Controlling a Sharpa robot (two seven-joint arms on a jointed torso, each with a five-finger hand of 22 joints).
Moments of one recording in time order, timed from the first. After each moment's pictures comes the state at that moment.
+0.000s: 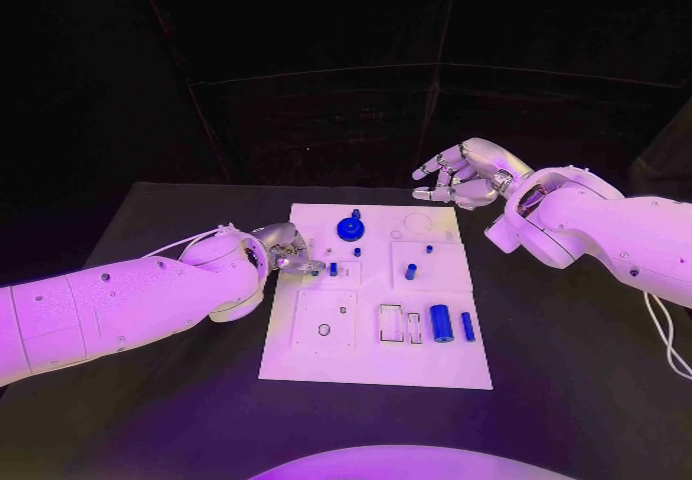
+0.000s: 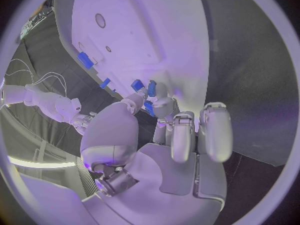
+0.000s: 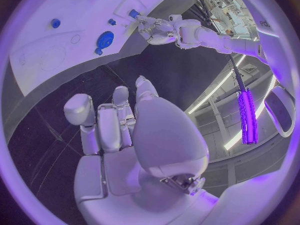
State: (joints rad) left arm 1.23 -0.76 -0.17 1.50 -1.24 -0.27 -0.48; left_hand 0.86 -0.10 0.44 0.07 0.05 0.99 0.02 0.67 0.41 1.34 -0.05 1.09 0.92 1.47 -0.10 1.57 1.31 0.06 1.46 0.01 1.40 1.31; right arm 1.28 -0.85 0.00 1.47 -0.96 -0.32 0.09; right_hand 1.46 -0.02 -0.14 0.25 0.36 0.89 0.16 0.18 0.07 1.13 0.07 0.88 0.86 1.47 0.00 1.30 1.22 0.10 1.20 0.11 1.27 1.03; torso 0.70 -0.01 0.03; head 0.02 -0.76
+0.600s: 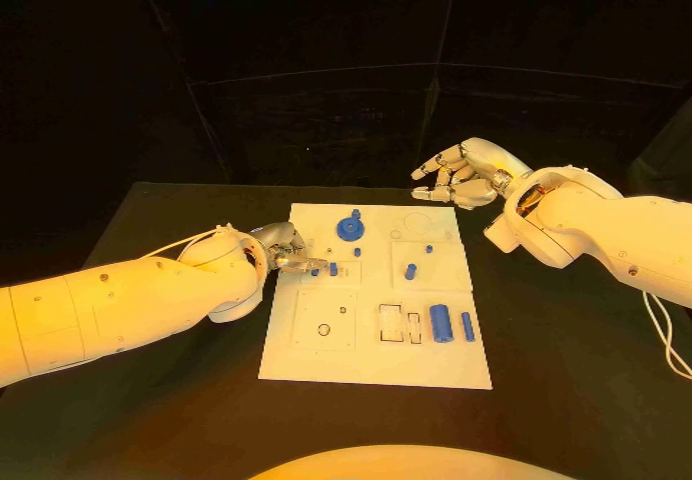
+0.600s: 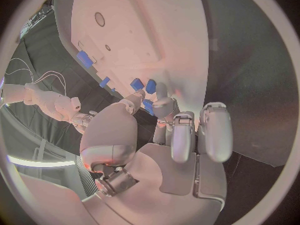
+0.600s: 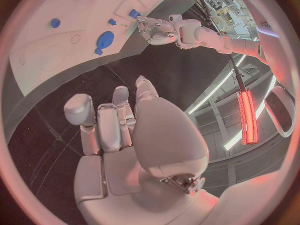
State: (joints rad) left arm 1.23 -0.77 -0.17 1.50 -1.23 -0.29 -0.48; left_hand 0.83 -0.11 0.38 0.12 0.05 1.00 0.02 0.68 0.40 1.34 -0.05 1.09 0.92 1.47 -0.10 1.57 1.31 0.06 1.46 0.01 1.40 1.31; right arm 1.28 -0.85 0.00 1.47 -0.96 -0.32 0.09; right_hand 1.46 -0.02 -0.14 0.25 0.36 0.89 0.16 0.18 0.07 1.13 0.07 0.88 0.86 1.47 0.00 1.30 1.22 0.10 1.20 0.11 1.27 1.03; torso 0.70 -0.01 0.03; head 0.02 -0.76
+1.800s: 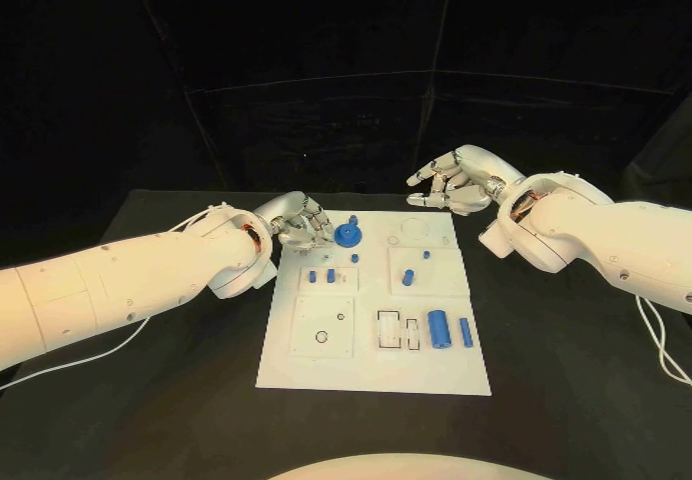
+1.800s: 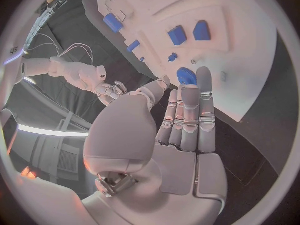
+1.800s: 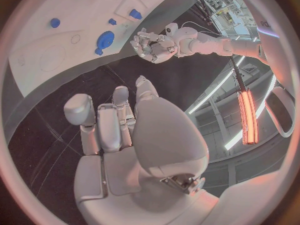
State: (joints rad) left arm 1.29 -0.68 -0.16 1.35 -1.00 -0.34 -0.04; left_hand 1.30 -0.13 0.42 -0.02 0.05 0.81 0.16 0.43 0.19 0.91 0.09 0.54 0.36 1.25 0.01 0.95 0.85 0.17 1.15 0.11 0.60 0.58; right arm 1.28 -0.84 0.00 1.46 -0.96 -0.32 0.09; right_hand 1.46 -0.02 -0.14 0.25 0.36 0.88 0.16 0.18 0.07 1.13 0.07 0.88 0.86 1.47 0.00 1.30 1.22 0.10 1.20 0.11 1.27 1.02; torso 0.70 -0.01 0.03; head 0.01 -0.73
